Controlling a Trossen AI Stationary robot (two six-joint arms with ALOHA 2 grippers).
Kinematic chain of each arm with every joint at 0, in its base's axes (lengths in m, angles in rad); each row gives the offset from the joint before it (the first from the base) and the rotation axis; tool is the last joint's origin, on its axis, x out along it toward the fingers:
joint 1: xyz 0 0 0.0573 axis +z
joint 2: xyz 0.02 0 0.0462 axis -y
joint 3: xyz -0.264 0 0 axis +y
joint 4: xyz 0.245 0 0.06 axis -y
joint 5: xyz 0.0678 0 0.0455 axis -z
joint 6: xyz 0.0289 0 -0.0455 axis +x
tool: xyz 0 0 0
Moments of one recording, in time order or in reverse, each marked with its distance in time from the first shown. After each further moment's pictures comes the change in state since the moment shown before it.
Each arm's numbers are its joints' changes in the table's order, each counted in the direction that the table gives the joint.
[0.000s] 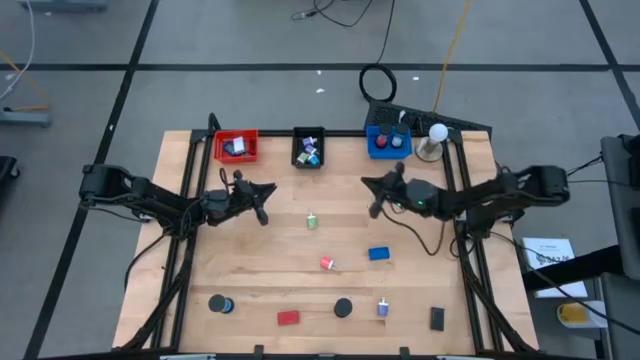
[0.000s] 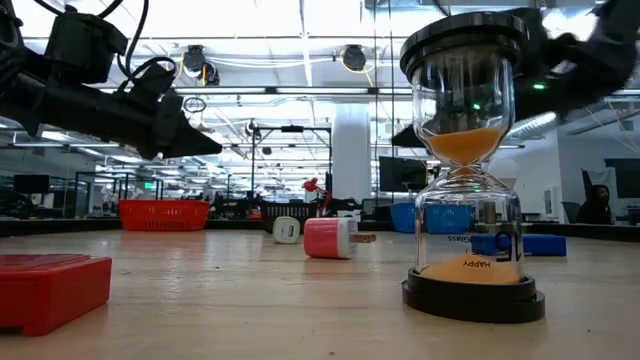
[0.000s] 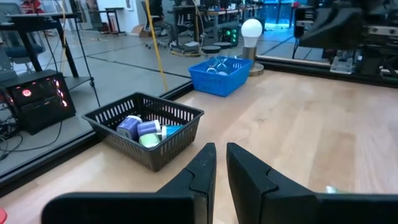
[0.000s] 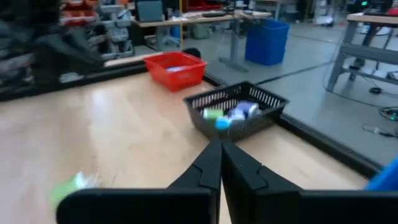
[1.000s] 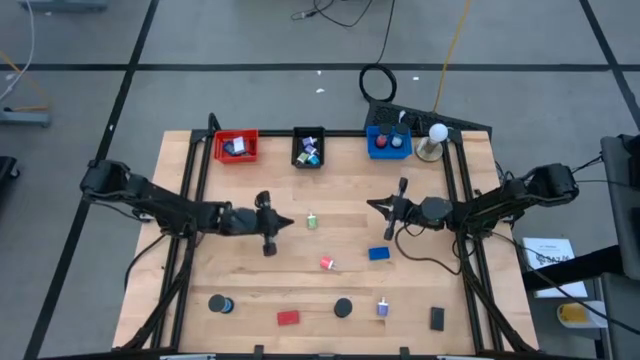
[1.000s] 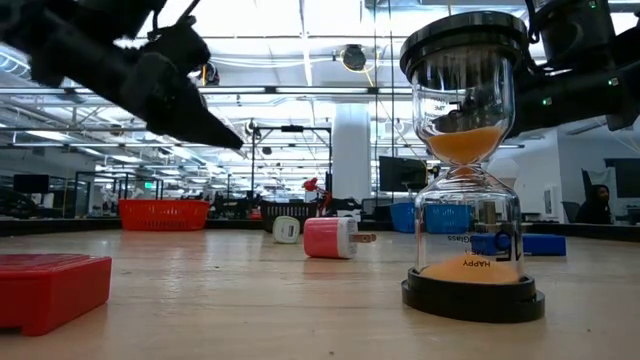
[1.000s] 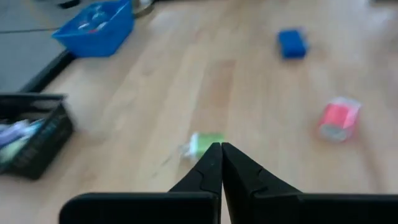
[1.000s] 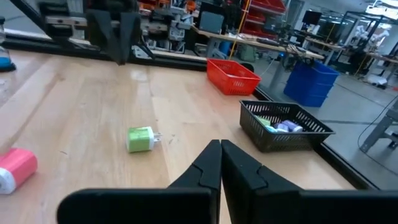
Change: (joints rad) left arm -0.240 -0.009 -0.352 -0.705 0.138 0.001; right arm 0.208 0.078 0.139 0.109 -0.001 -0.267
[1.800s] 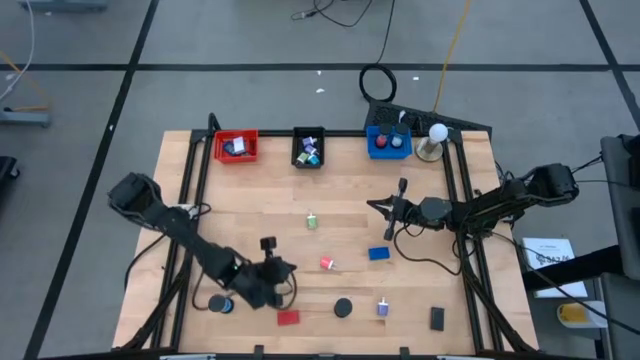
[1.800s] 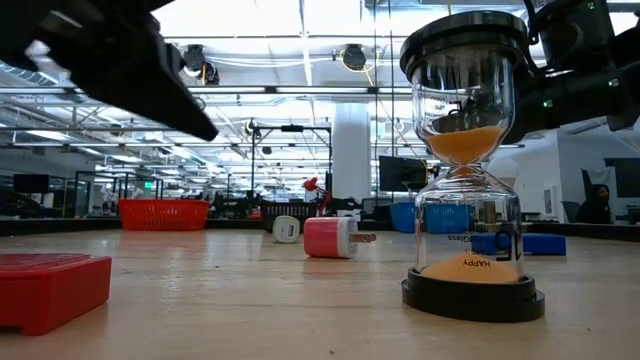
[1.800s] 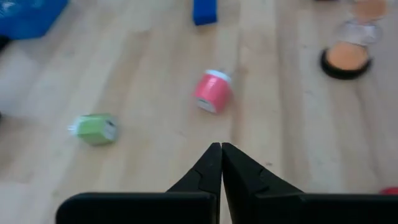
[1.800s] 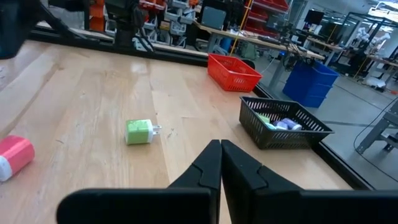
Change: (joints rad) left arm -0.436 -0.348 -0.440 -0.494 -0.301 -0.362; right arm 0.000 0.000 0.000 -0.017 -0.002 -0.013
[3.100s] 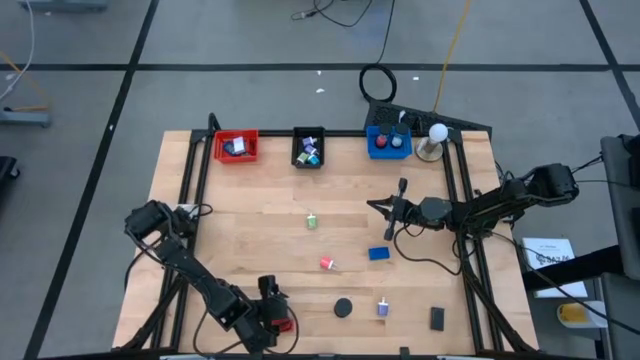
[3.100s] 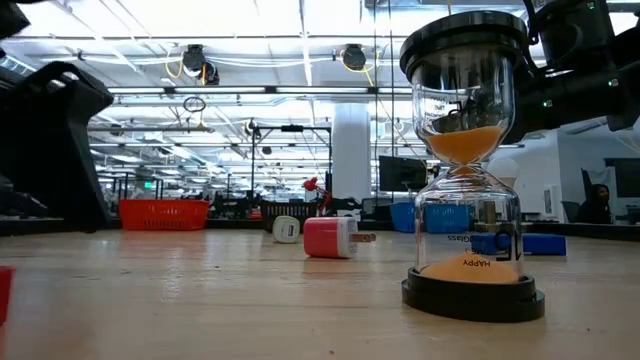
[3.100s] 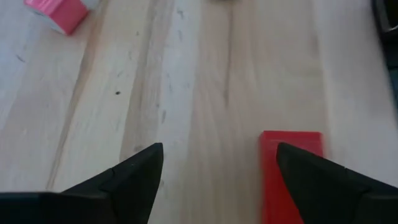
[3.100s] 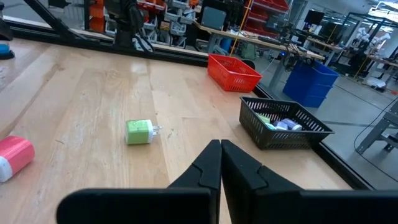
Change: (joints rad) left arm -0.178 -0.268 -0.223 -0.148 0.170 -0.313; right arm 0.000 0.000 0.000 0.000 0.000 0.000
